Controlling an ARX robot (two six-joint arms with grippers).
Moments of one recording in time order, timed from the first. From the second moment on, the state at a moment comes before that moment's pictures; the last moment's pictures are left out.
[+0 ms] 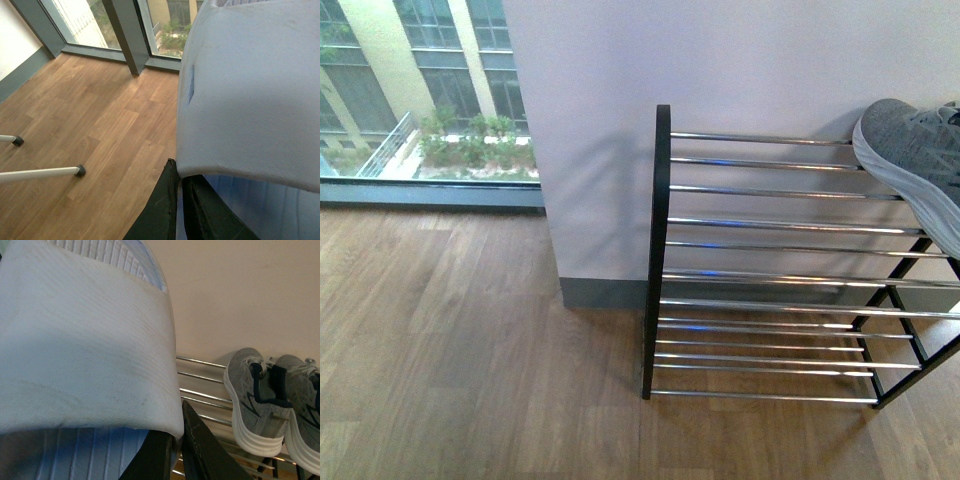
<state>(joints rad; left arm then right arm) 0.20 0.36 0.18 -0.18 -0.24 0.11 -0.45 0.44 0.22 0.11 -0.60 -0.08</state>
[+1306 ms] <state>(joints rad) 0.20 0.37 0.18 -0.18 -0.24 0.11 -0.02 2.11 1.02 0.51 0.11 -0.22</state>
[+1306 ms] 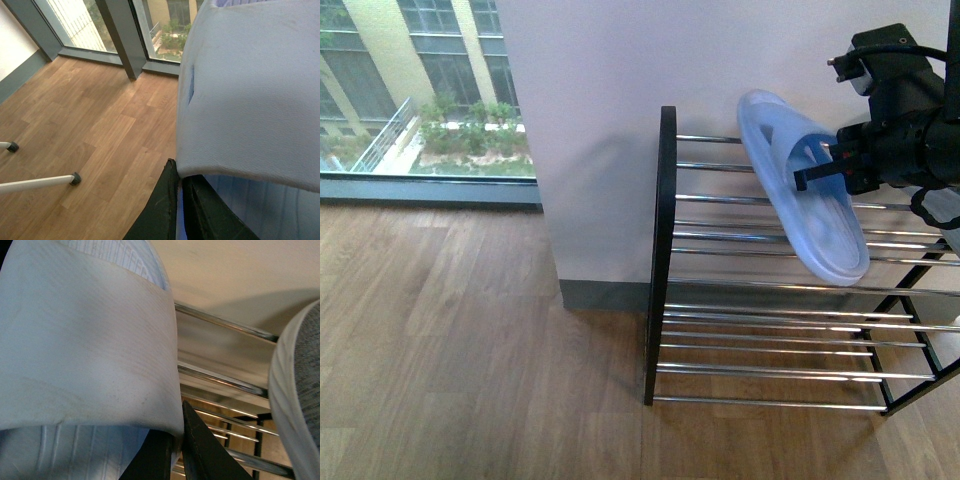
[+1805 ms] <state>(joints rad) 0.20 0.37 0.18 -0.18 -0.24 0.11 -0.11 2.21 1.17 0.50 0.21 -0.34</state>
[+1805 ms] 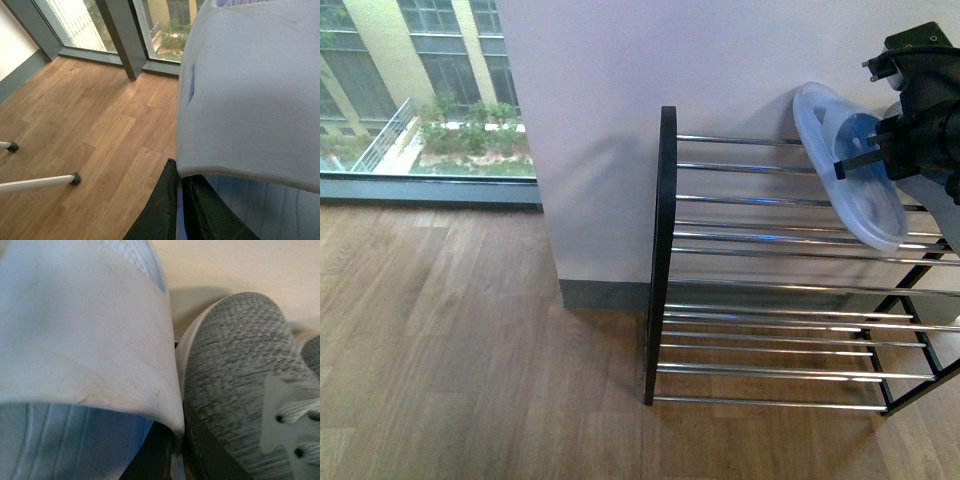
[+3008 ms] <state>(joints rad) 0.20 0.37 0.18 -0.18 -0.24 0.11 -0.16 2.13 1.23 0.16 0.09 -0.08</state>
